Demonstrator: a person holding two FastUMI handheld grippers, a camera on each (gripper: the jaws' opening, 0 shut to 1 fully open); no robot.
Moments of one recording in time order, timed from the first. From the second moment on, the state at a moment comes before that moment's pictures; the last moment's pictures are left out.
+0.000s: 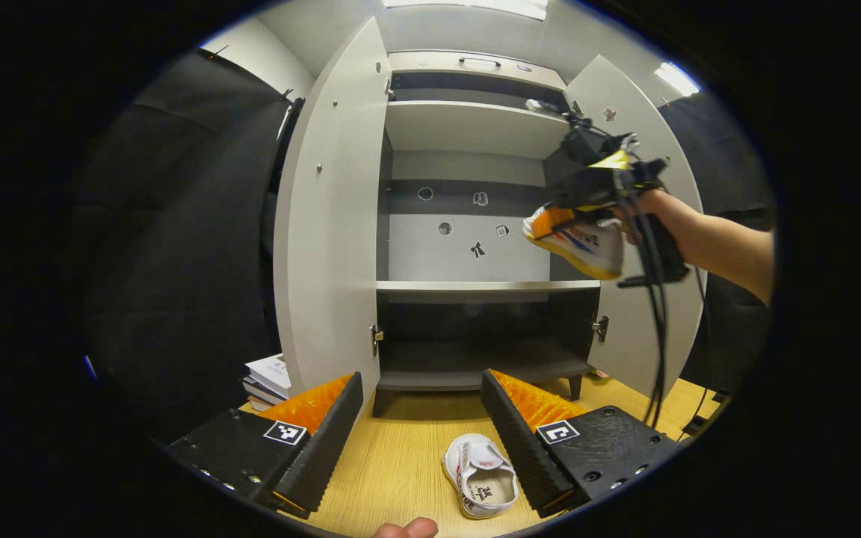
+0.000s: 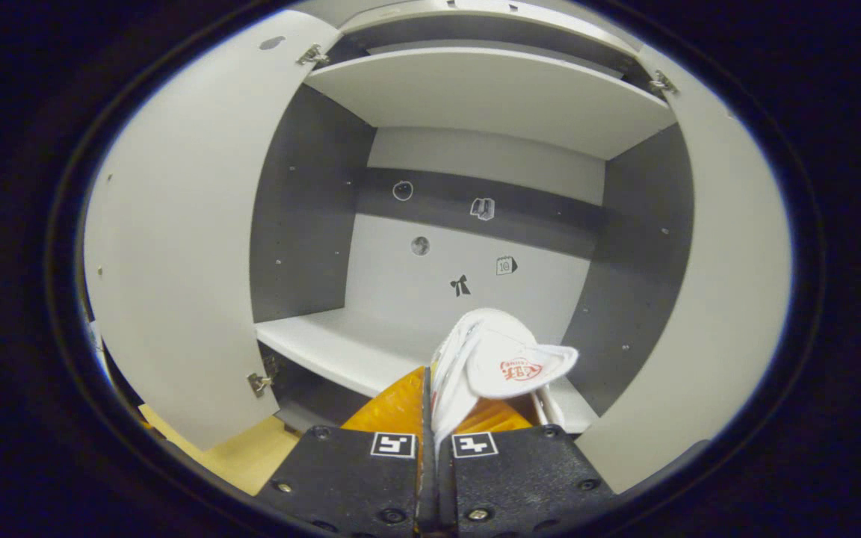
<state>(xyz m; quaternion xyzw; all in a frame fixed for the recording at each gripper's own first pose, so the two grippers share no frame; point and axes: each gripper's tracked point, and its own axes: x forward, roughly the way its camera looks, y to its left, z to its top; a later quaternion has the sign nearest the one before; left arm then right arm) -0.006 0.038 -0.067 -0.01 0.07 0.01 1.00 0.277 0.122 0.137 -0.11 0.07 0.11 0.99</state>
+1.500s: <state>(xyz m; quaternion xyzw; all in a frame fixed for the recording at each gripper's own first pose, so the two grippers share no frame) -0.019 0.074 -0.093 0.00 0.10 0.04 0.99 0.376 0.112 0.151 -0.11 0.21 0.08 0.97</state>
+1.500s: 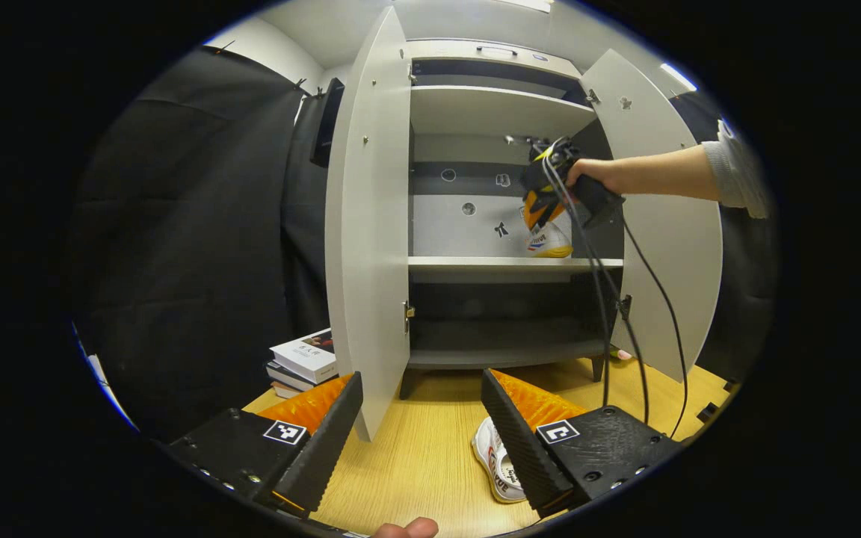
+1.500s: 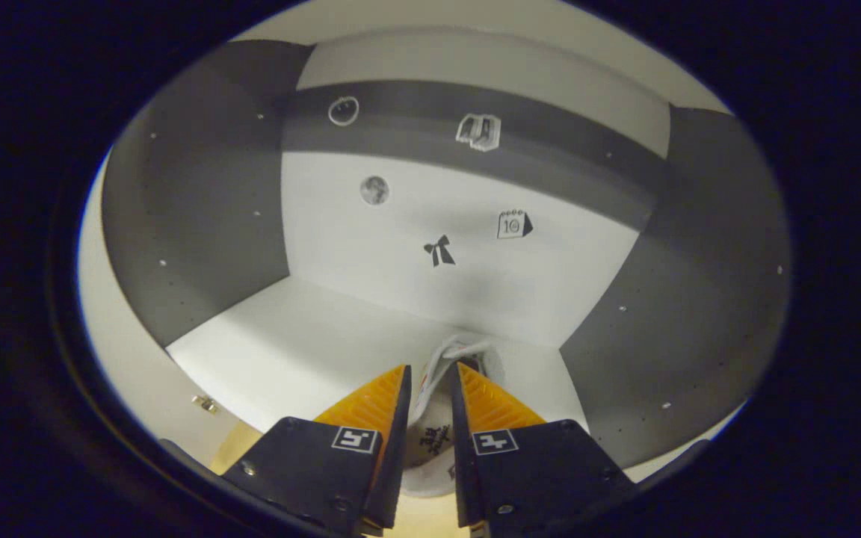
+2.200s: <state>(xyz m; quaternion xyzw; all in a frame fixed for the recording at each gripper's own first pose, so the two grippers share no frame) -0.015 0.044 -0.101 -0.02 0.11 0.02 0.99 0.099 0.064 0.088 -0.02 -0.03 0.10 0.99</state>
